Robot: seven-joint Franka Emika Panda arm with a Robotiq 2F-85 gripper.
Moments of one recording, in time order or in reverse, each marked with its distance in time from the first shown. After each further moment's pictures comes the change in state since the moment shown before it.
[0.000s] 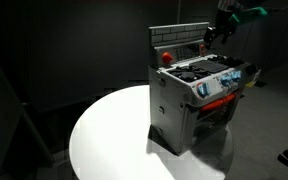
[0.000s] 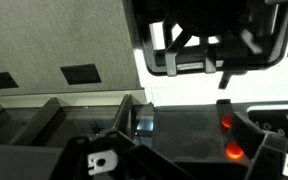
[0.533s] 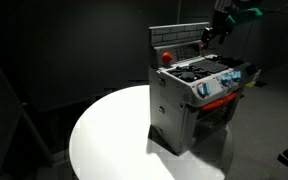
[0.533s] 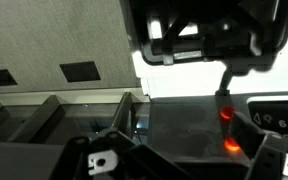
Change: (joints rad) arm 0.004 0.036 0.000 0.043 0.000 0.000 0.000
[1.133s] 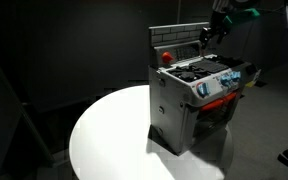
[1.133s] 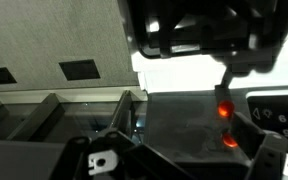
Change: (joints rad) arm 0.003 0.023 0.000 0.029 0.000 -0.001 0.000
